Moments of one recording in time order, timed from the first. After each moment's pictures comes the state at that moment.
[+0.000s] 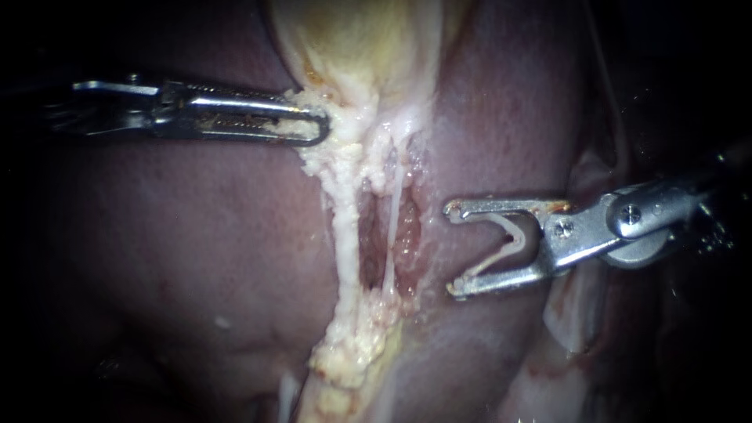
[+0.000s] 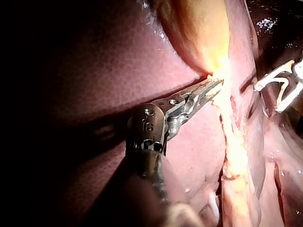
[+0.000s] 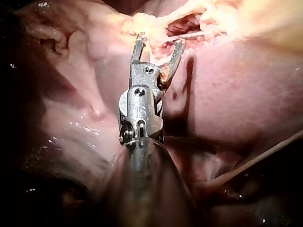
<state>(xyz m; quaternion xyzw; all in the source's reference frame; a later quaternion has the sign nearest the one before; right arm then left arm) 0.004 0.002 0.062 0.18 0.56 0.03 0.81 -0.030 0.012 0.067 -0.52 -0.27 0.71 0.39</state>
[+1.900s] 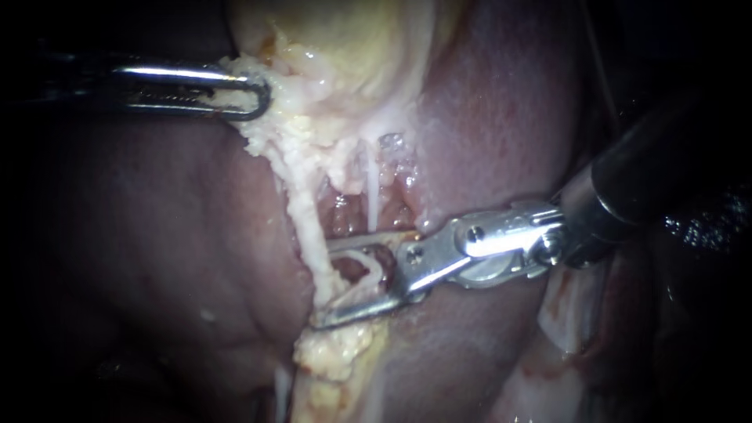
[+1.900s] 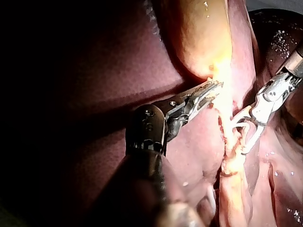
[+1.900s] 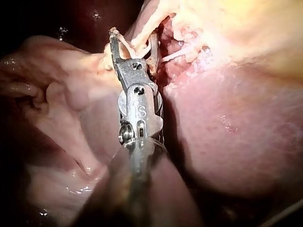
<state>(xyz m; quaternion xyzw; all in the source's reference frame) 0.019 -0.001 0.069 0.31 0.61 0.03 0.73 -0.025 0.014 0.059 -0.54 -0.28 0.69 0.40</state>
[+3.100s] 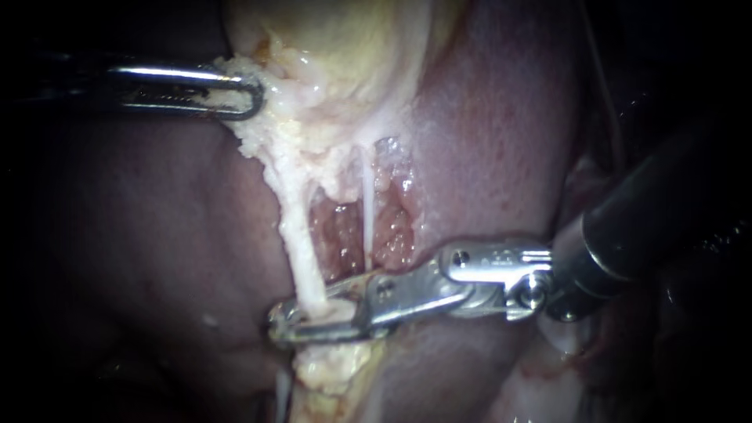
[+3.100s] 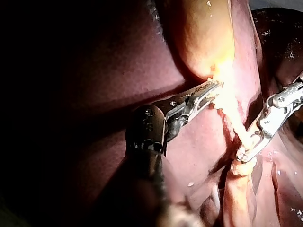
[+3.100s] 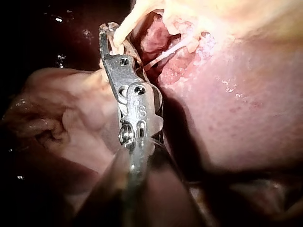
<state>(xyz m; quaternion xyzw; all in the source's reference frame) 0.020 -0.004 0.066 0.39 0.59 0.07 0.70 -0.024 0.015 0.060 -0.54 -0.28 0.69 0.40</state>
